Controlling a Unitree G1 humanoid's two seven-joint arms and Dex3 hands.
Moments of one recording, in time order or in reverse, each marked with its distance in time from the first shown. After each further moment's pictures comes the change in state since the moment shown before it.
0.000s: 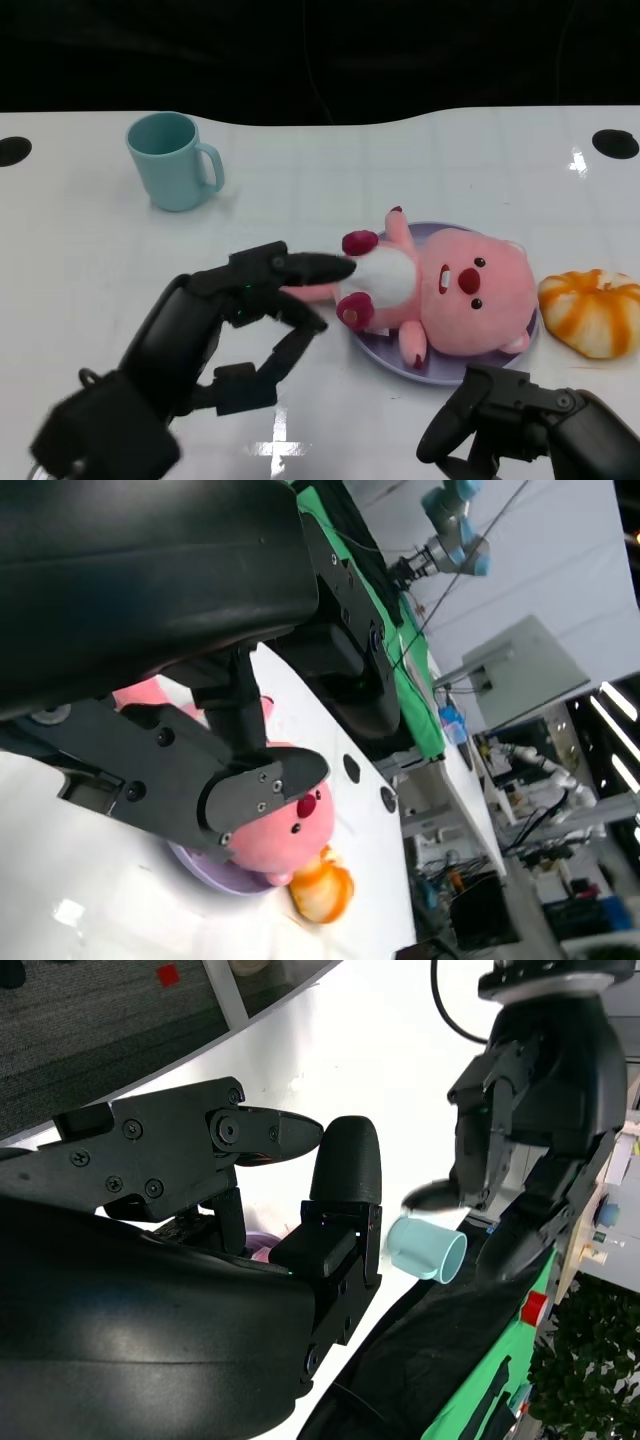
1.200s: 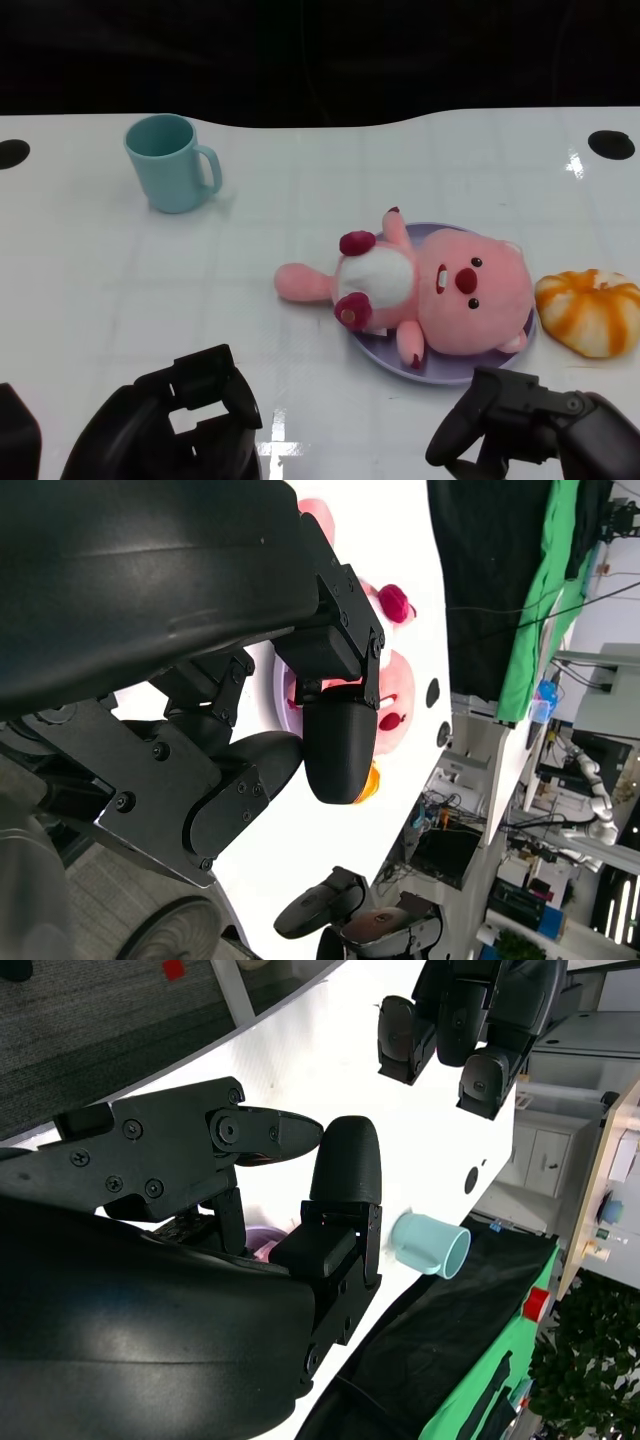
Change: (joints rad) left arm 0.243 0.064 0.126 -0.154 -0.468 0.453 -0.060; right arm 0.019 -0.016 -0.024 0.002 0.007 -0.020 0.004
